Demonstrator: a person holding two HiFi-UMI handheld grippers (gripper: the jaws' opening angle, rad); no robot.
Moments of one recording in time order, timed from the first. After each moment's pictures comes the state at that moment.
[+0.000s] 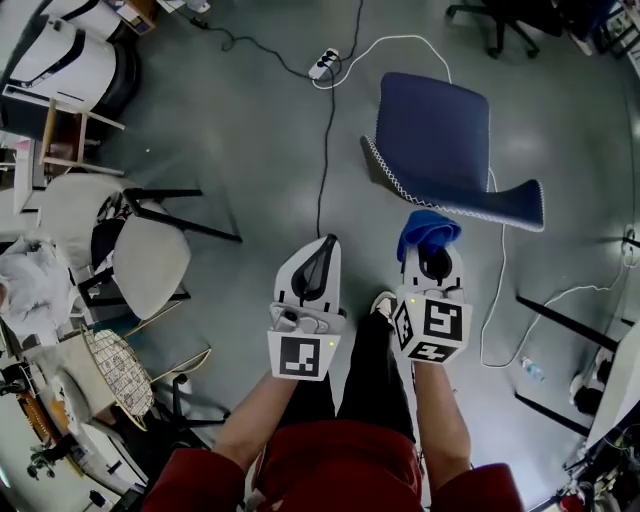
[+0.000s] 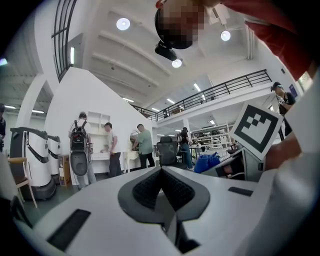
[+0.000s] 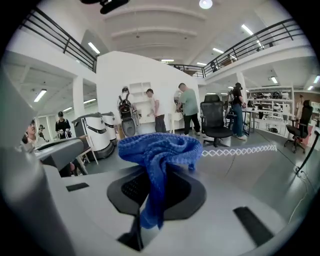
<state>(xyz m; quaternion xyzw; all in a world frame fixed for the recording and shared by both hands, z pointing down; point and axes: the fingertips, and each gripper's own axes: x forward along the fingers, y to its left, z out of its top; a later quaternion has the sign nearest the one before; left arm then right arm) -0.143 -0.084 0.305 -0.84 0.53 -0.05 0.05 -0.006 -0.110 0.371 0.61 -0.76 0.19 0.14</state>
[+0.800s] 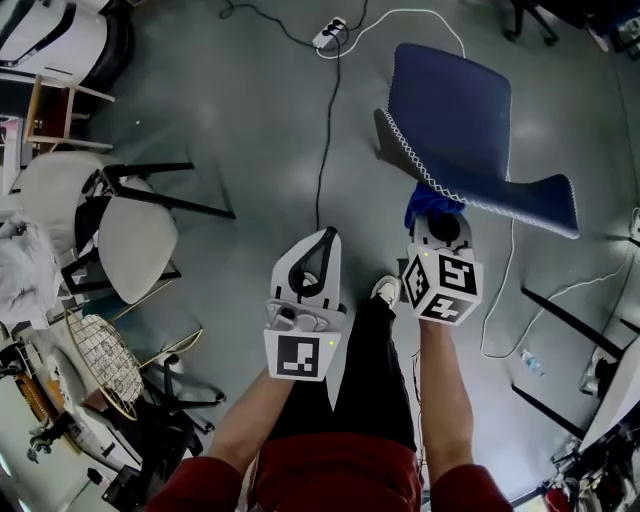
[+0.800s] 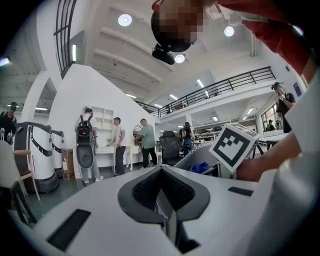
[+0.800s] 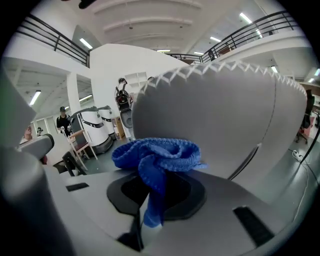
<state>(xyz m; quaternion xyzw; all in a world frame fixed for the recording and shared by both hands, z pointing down) -0.156 -0.090 0.370 -0.83 0.55 -0.06 0.03 -0.009 -0.158 0.474 0.60 -0.75 0.24 0.16</state>
